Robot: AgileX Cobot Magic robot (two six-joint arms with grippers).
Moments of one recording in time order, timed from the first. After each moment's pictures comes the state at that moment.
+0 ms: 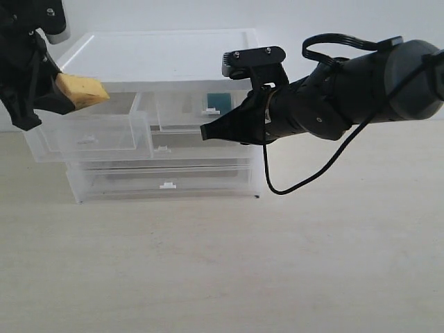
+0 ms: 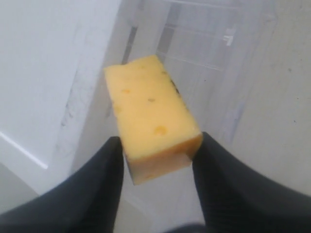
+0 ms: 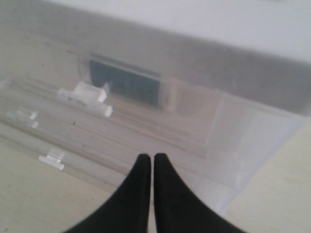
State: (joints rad) left arm -0.16 1.62 -1.42 -0.21 0.82 1.24; right arm 0.56 1.90 -1.30 -0.48 0.11 0.59
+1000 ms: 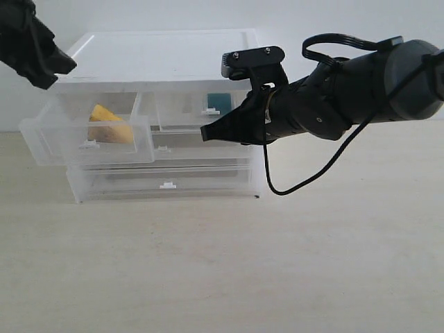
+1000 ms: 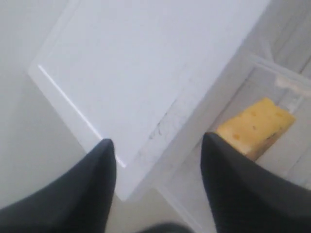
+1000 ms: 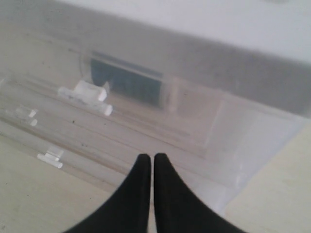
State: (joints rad) left arm -0.16 1.56 -1.41 -0.21 0.61 0.96; right arm 0.56 1.90 -1.30 -0.48 0.11 0.58
